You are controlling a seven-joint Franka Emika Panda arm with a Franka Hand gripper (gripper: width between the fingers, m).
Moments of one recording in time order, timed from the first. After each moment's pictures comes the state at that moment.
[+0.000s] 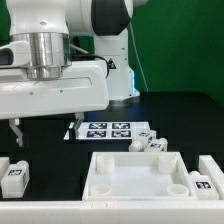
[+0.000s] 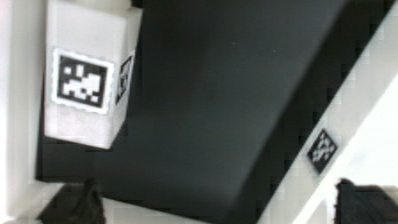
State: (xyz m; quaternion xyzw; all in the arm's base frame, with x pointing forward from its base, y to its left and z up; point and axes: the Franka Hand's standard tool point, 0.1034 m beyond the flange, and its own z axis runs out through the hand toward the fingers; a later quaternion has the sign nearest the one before) arm 0.607 -0.098 0.084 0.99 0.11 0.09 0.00
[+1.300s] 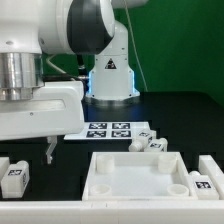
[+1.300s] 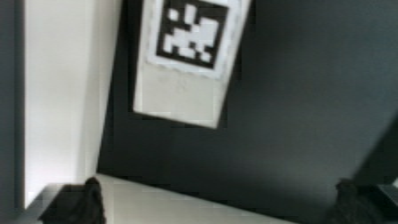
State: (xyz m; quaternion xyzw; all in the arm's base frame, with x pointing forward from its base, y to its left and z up) arm 0.626 -0.136 0.053 0.98 0.16 0.09 0.01
